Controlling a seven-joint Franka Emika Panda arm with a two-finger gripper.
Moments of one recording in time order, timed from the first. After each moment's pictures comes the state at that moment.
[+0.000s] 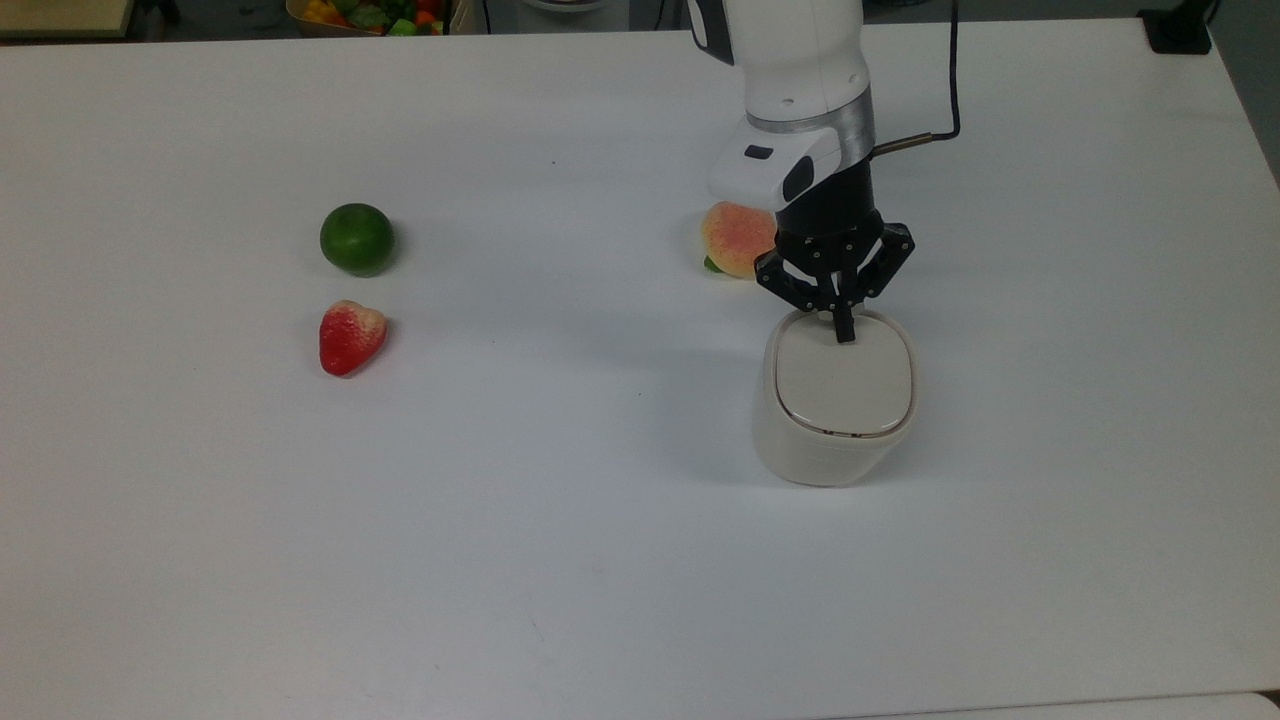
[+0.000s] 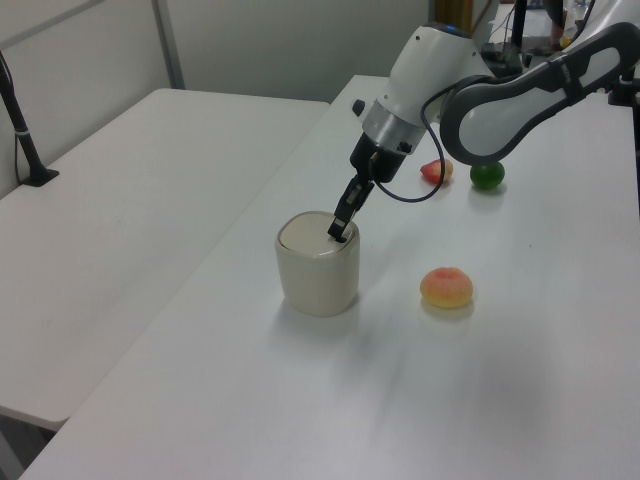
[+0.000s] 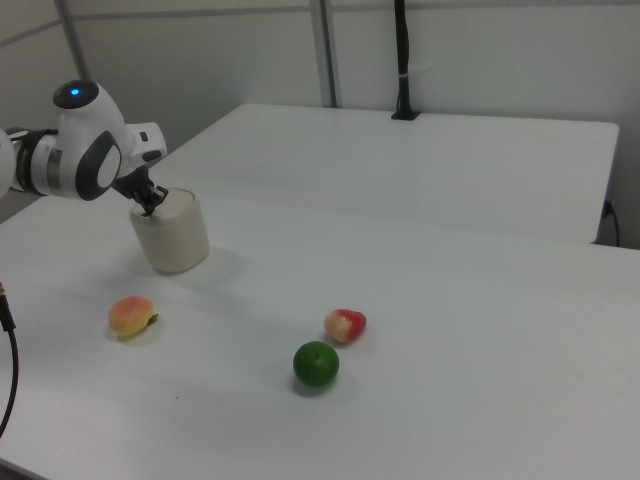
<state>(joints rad) 0.25 0.41 0.18 -1.68 0.10 2.60 0.19</state>
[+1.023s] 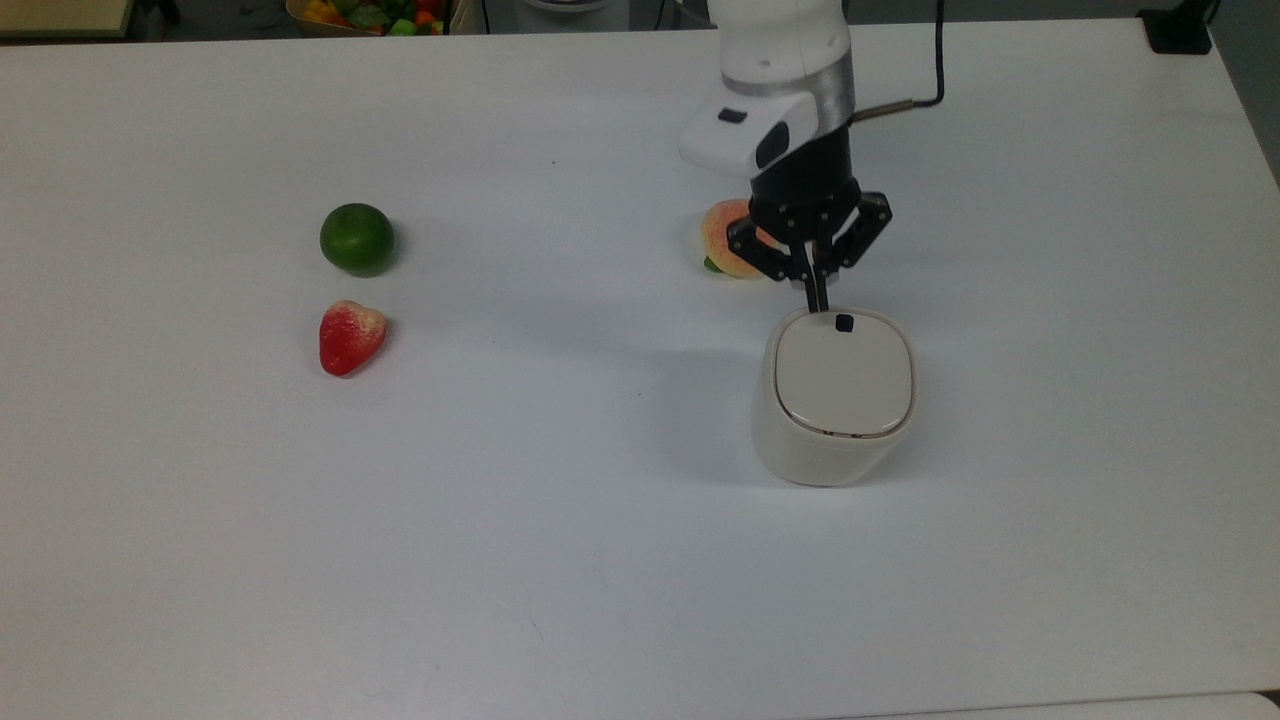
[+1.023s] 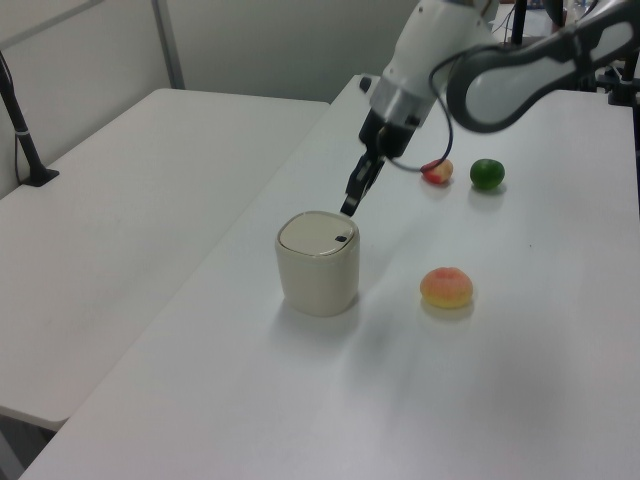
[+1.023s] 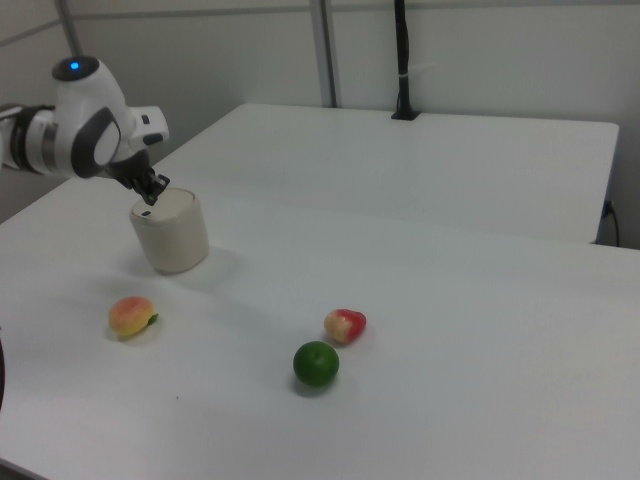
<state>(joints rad) 0.21 0.33 0.18 -1.68 0.10 2.45 0.19</state>
